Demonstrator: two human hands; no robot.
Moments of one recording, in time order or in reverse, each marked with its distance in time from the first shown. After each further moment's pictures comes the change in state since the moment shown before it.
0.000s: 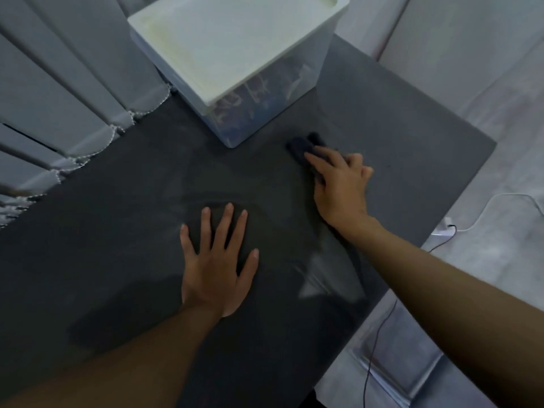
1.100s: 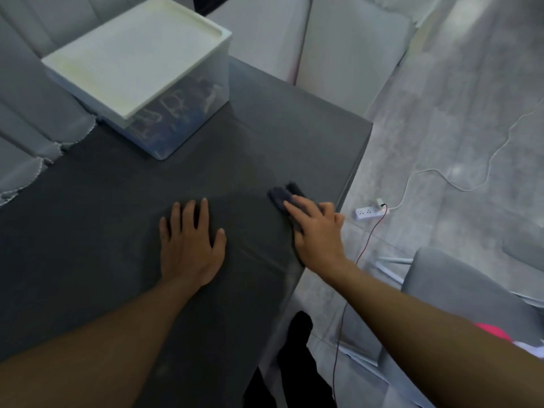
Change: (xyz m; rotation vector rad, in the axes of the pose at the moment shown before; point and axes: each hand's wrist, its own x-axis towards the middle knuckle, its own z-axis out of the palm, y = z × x) left_hand 0.016 0.051 -0.021 -0.152 0.054 0.033; right_hand -0.150 0.050 -0.046 -0.034 -0.017 0.141
